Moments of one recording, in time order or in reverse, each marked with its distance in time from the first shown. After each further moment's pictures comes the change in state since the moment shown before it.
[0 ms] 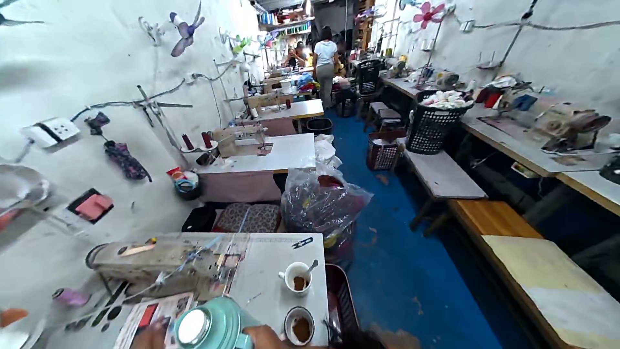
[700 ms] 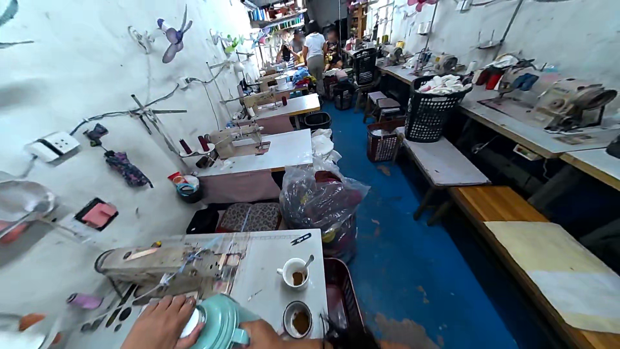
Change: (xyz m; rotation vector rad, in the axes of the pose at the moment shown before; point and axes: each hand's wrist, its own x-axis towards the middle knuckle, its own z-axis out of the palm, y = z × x) left_hand 0.011 0.101 -0.077 0.659 0.050 1.082; right_hand 0.002 0.008 -0.002 0.020 -0.018 -0.051
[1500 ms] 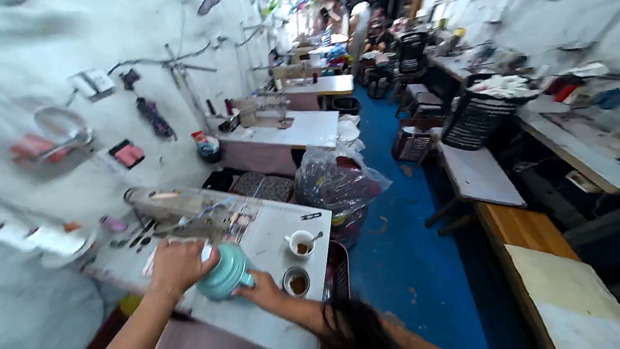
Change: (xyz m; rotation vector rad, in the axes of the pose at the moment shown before) left_hand 0.009 0.039 -0.036 -0.094 -0.278 -0.555; right_hand 0.003 0.005 0.013 0.058 0.106 -0.072
